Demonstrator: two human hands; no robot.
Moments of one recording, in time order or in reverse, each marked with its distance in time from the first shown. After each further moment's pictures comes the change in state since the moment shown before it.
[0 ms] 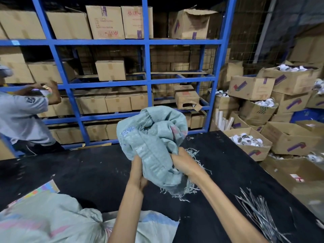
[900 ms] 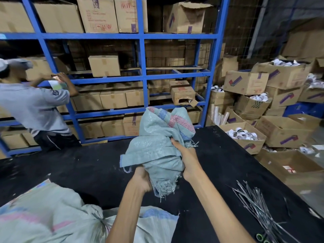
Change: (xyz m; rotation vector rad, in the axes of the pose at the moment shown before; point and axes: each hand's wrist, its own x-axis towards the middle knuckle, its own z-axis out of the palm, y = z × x) left_hand -0.005 -0.012 -0.013 0.010 -0.086 -0.526; right_hand 0.010 0.035 0.009 0.805 0.267 0.281
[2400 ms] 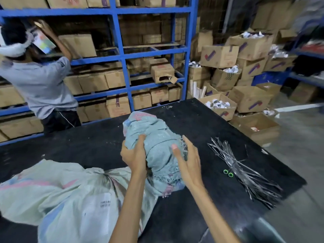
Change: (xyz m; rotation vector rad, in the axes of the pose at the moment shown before) left_hand -0.098 -0.095 -0.032 0.227 0.430 0.746; right_hand -0.207 0.082 -0.065 -0.669 0.245 -0.425
